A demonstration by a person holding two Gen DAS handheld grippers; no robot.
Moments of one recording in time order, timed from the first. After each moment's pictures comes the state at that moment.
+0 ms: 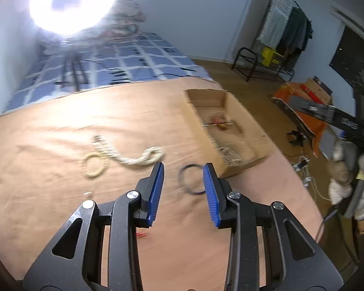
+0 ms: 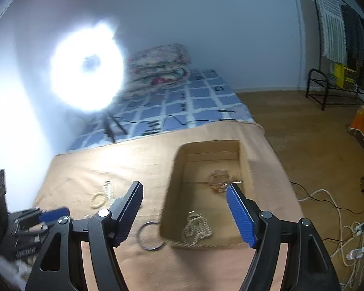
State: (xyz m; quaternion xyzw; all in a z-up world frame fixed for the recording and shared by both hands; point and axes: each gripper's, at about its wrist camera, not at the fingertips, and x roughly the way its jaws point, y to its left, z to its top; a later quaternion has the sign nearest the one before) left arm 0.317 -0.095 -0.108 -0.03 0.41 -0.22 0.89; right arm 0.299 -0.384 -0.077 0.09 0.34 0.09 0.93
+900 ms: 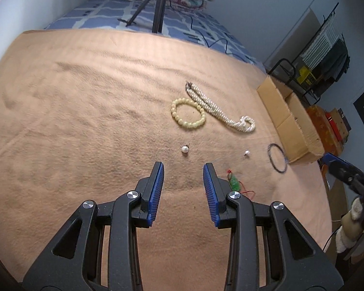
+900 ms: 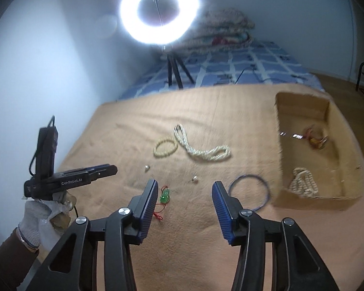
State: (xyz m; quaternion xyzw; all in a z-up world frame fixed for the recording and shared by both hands) left arm 0.342 0.052 -0.225 -0.14 0.48 -0.15 0.86; right arm 0.295 -0.226 -0.170 0.04 0.42 0.21 0.88
